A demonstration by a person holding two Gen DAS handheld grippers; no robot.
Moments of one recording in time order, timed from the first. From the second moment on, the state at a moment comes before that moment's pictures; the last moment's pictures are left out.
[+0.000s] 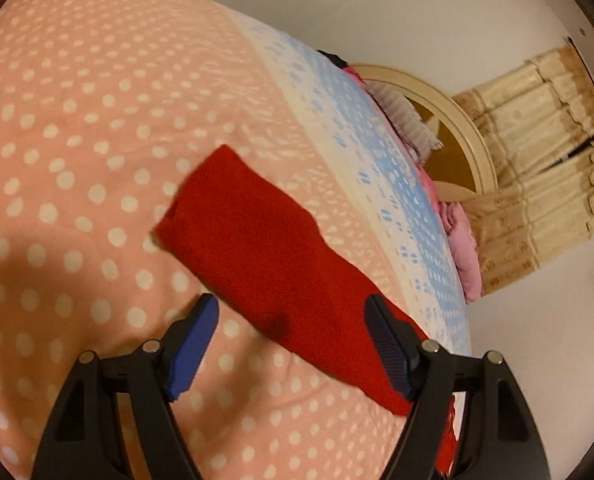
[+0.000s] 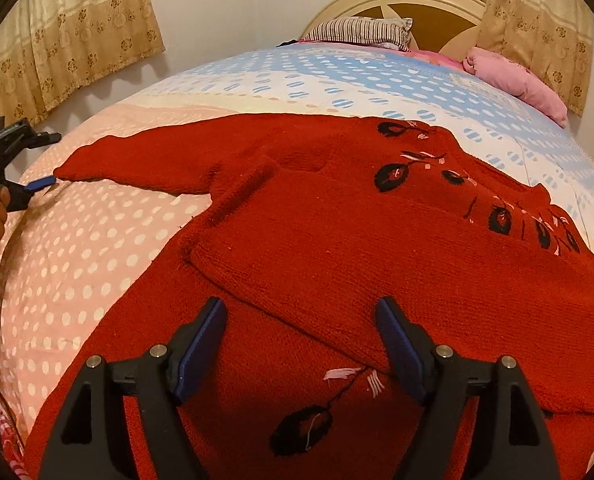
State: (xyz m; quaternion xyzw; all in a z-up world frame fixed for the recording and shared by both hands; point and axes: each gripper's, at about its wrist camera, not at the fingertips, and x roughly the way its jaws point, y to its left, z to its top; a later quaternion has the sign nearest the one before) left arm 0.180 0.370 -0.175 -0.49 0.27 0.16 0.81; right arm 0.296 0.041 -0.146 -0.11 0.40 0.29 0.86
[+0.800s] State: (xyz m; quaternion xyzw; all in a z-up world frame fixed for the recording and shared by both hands) left arm 0.186 0.384 -0.159 -0.46 0.23 0.16 0.84; right arm 0.295 0.039 -0.146 -0.11 0.40 0.28 0.86
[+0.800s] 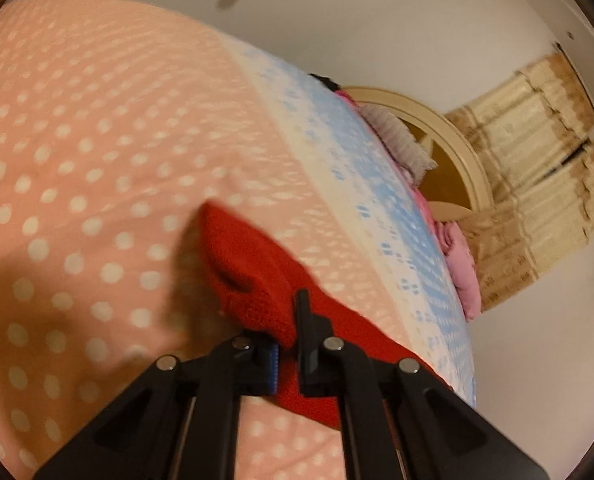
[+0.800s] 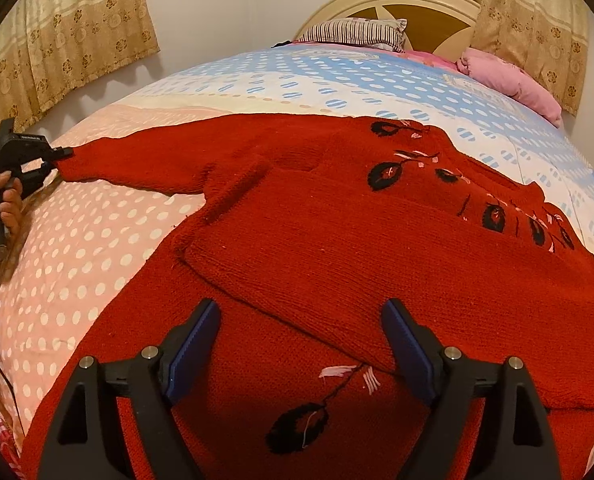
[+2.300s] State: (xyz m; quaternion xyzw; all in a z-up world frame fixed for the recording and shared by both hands) left arm 0.321 0.085 -0.005 -0.36 0.23 -0.14 0.89; right arm 0.219 -0.123 -0.103 -0.02 0.37 0.25 0.89
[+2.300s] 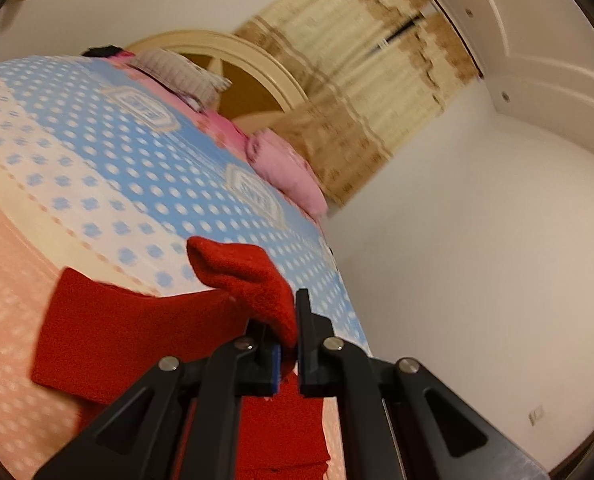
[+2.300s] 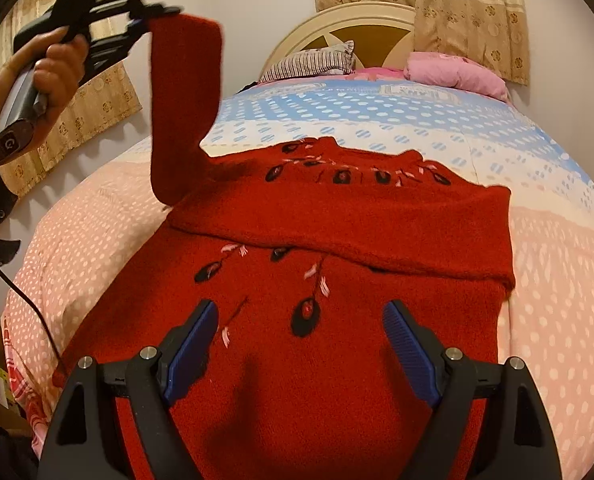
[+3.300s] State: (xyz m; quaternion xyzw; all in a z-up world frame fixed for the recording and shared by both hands) left arm 0.273 0.091 -0.140 0.02 0.40 0.04 0.92; right arm 0.223 -0.162 -0.106 0.05 0.38 0.22 0.90
